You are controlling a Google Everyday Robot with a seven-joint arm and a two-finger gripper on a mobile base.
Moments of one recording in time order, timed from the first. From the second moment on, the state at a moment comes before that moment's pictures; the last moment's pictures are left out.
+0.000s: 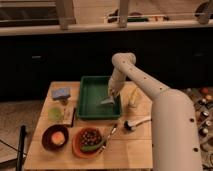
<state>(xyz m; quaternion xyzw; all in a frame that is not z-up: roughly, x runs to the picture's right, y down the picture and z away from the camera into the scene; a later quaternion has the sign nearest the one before) 0.057 0.049 0.895 -0.26 -0.33 -0.51 0.75</state>
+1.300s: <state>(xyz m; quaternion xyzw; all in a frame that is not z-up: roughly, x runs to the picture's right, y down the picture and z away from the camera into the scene) 0.016 0.043 0.868 -0.21 -0.35 -0.54 0.74</state>
